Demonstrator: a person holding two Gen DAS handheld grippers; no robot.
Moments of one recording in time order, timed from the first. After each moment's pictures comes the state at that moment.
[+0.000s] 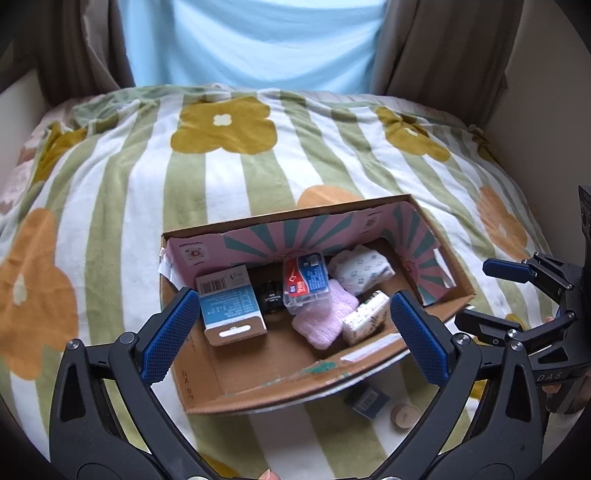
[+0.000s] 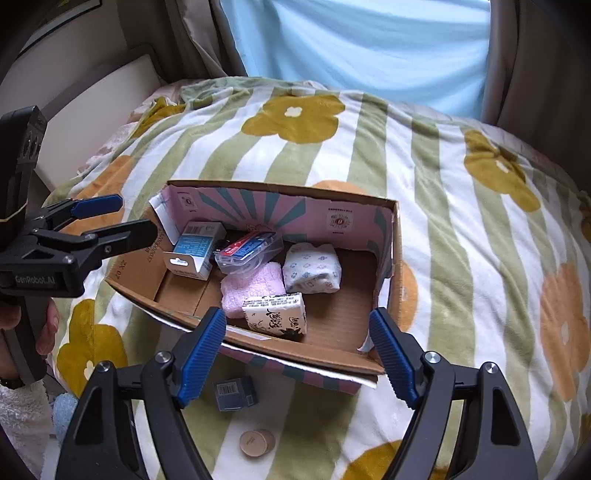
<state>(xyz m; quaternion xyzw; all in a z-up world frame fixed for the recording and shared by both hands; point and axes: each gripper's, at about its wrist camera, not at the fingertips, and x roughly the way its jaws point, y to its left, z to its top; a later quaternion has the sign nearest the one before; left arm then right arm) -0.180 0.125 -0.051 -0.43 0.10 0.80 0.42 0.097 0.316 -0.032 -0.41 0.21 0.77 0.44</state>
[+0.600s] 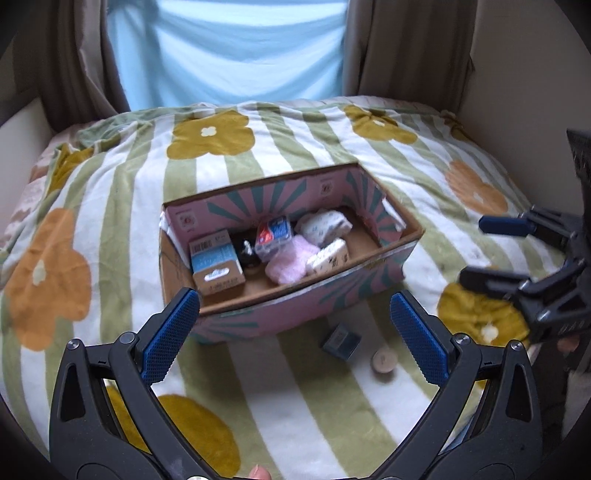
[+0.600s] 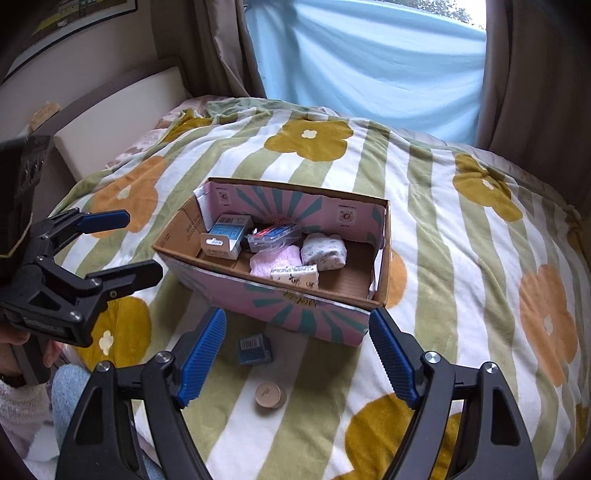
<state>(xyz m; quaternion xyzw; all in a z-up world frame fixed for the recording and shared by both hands) -0.076 0.074 -0.040 -0.38 0.14 0.80 0.43 0.129 0.230 -0.016 -0.39 0.17 0.80 0.42</state>
